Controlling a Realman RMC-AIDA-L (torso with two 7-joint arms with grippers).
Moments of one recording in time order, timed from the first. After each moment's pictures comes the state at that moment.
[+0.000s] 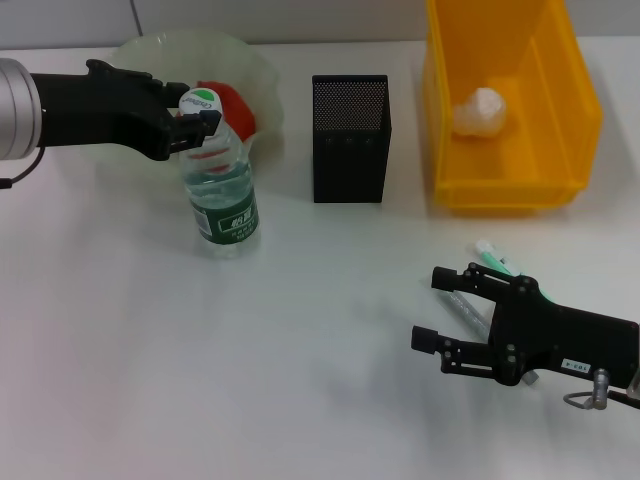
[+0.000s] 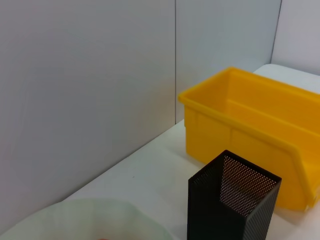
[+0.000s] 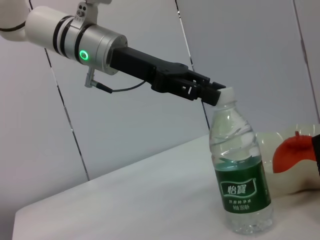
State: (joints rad) left arm -0.27 -2.07 1.31 1.66 2.22 1.25 -2.27; right arm 0.38 2.08 -0.69 -0.30 -1.88 -1.61 0.93
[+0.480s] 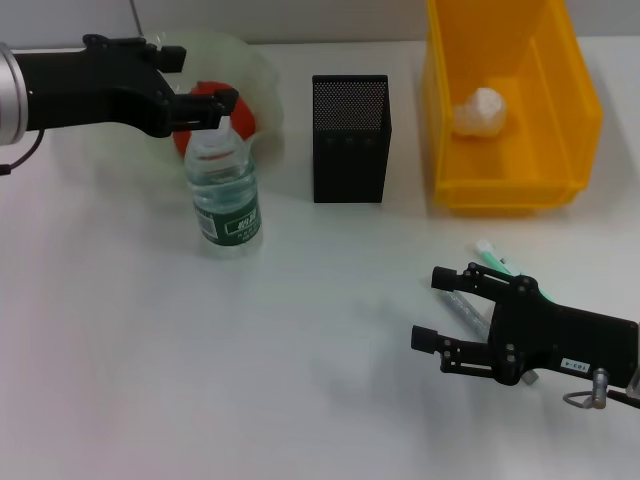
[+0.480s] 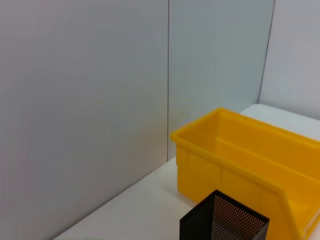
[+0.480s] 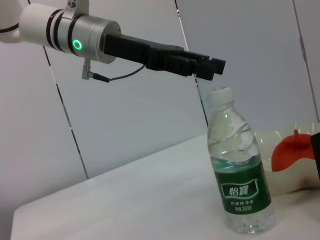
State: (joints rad) left arm -0.24 -2.07 1.28 1.66 2.08 1.23 -2.21; right arm 0.38 2.08 -0.69 -0.30 -1.88 -1.61 0.93
